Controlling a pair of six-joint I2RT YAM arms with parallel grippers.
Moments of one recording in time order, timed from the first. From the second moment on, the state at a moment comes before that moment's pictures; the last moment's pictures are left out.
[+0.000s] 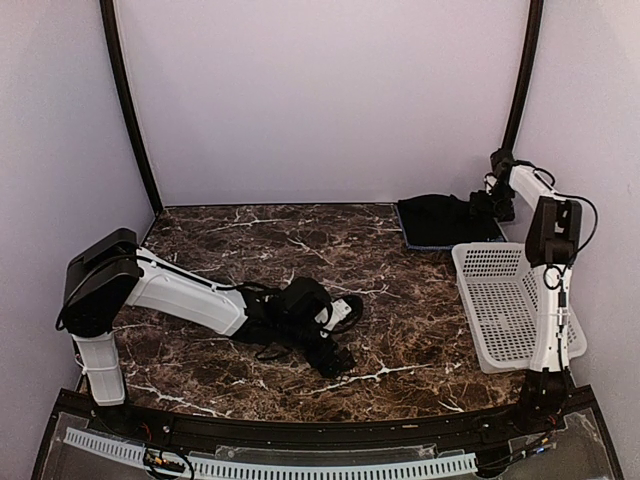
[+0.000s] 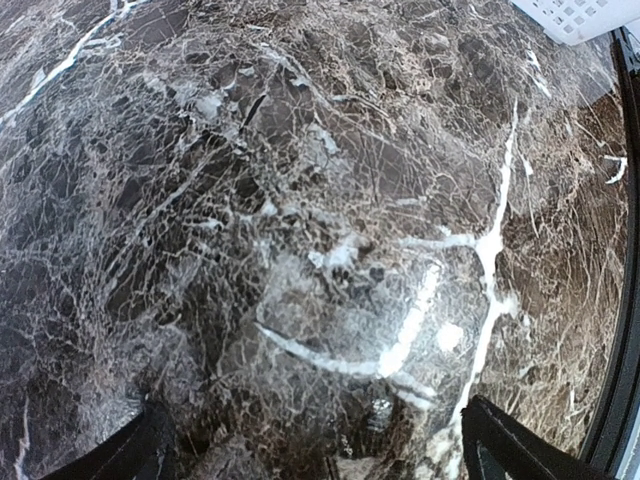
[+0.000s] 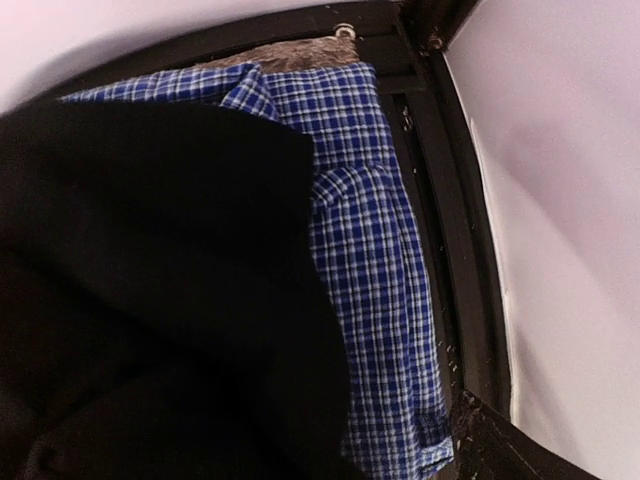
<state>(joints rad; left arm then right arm) -1.09 1.91 1.07 -0.03 0.12 -0.16 -0.11 2.50 2.38 -0.97 0.05 0.06</state>
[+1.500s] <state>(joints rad) -1.09 1.91 1.07 -0.02 0.12 -0.16 -0.02 2.08 1.80 -0.76 -0.28 0.26</state>
